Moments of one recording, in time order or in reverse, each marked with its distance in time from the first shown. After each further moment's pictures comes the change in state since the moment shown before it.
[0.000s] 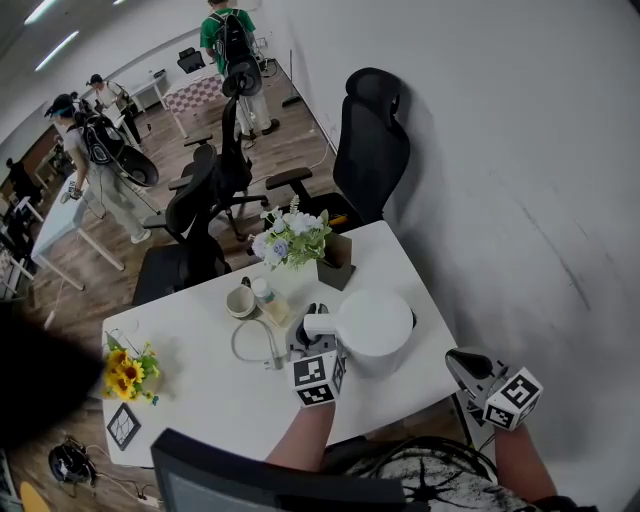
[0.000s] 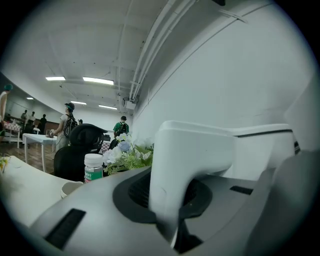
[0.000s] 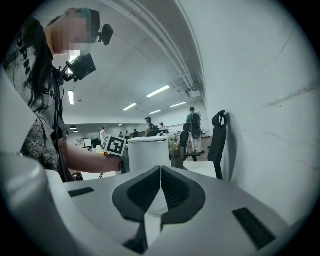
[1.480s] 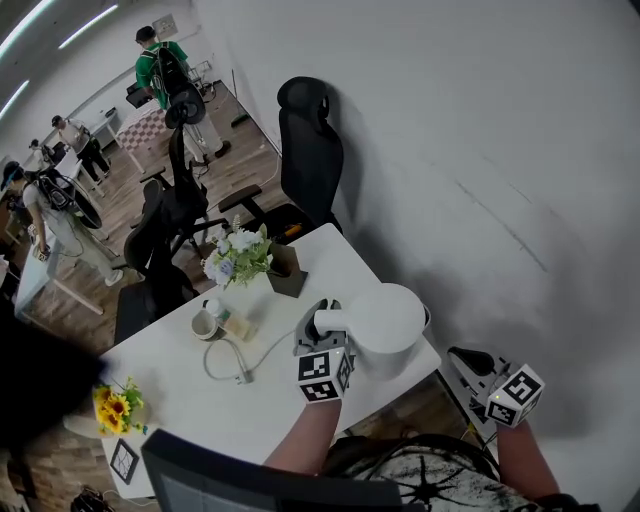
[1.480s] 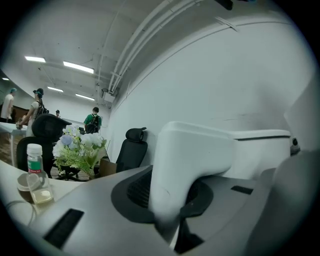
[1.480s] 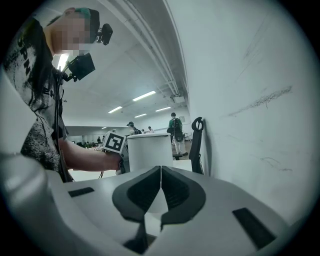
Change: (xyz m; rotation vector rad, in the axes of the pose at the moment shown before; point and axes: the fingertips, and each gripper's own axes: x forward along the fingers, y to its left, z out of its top) left arm 0.019 -0.140 0.004 -0.007 0.032 -0.280; right arm -0.098 -0.025 -0.017 0.050 -0.046 -0.187
